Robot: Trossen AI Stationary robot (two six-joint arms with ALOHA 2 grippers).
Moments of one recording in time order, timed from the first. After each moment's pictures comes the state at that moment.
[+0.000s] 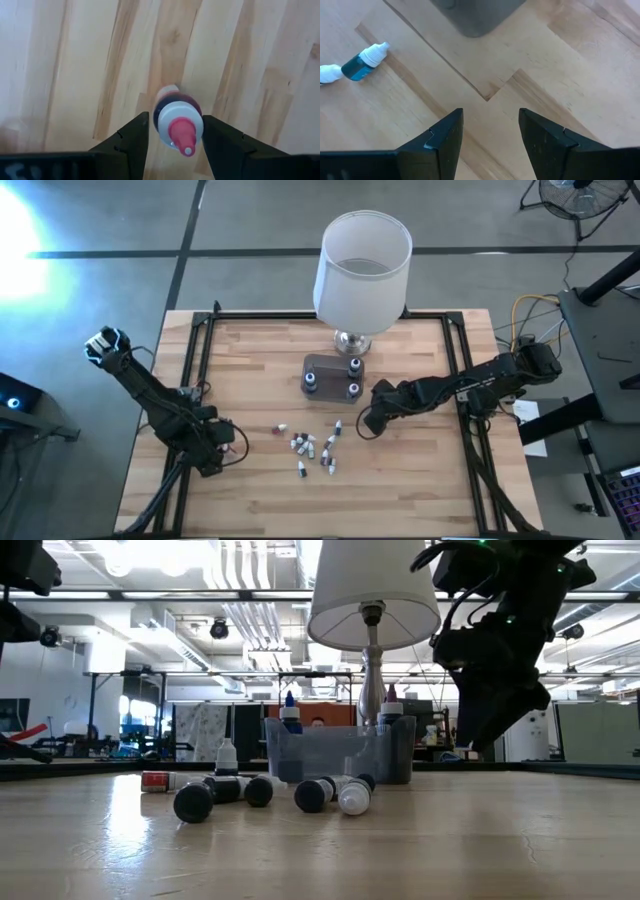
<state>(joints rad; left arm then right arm) -0.79 1.11 0.78 -1.05 -0.15 -1.02 0.14 1.48 0.79 -0.52 0.23 0.96</state>
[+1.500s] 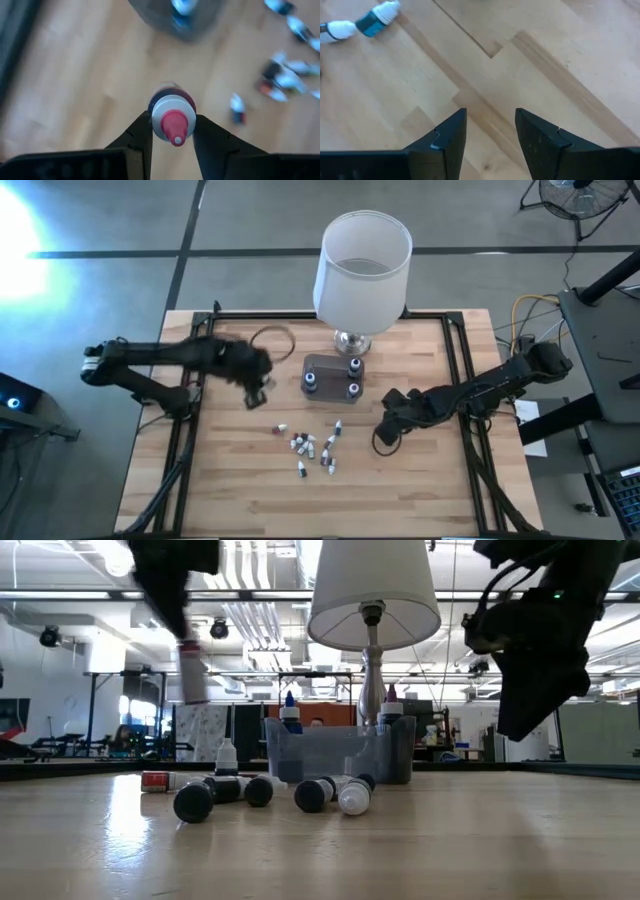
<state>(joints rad) 0.04 1.23 1.20 -1.13 -0.21 -0.29 0.29 1.38 0.76 -0.62 0.26 1.07</state>
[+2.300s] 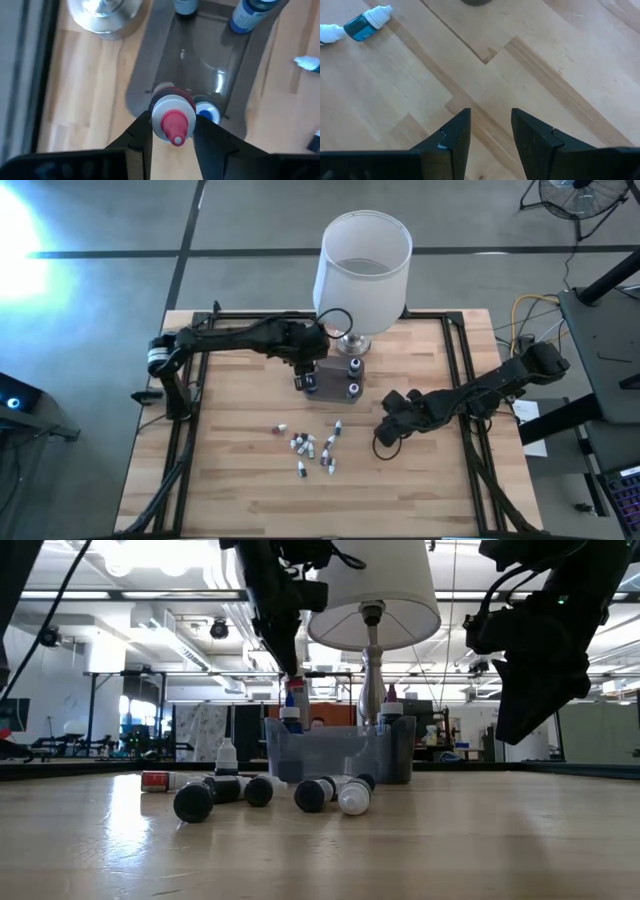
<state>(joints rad) 0.20 1.76 1.62 -1.00 -0.17 0.06 0.32 1.42 0.76 -0.62 0.34 1.09</state>
